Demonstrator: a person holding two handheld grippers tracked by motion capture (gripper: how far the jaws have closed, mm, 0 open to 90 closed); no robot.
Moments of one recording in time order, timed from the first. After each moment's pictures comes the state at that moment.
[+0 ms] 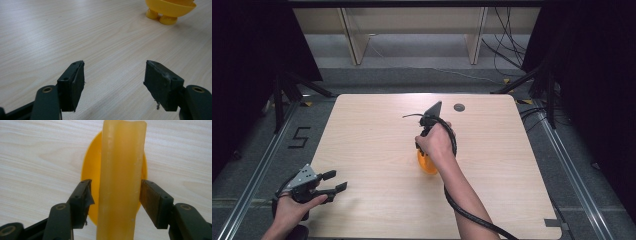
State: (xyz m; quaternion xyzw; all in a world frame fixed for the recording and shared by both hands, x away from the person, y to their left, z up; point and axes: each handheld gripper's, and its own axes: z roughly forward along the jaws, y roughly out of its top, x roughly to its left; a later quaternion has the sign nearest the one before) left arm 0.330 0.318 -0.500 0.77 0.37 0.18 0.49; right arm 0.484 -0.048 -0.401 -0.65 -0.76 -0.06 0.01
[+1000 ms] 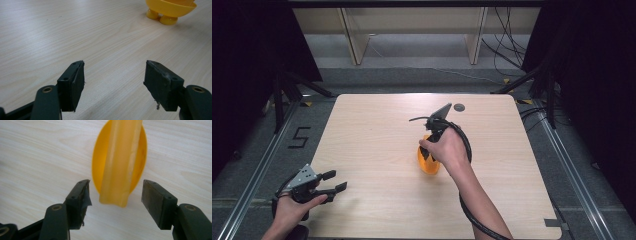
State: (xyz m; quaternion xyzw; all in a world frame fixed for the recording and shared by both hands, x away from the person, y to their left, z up) left arm 0.330 0.318 -0.500 0.77 0.38 0.18 0.48; right arm 0.444 -0.074 -0.372 -0.60 -0.79 -0.12 0.02
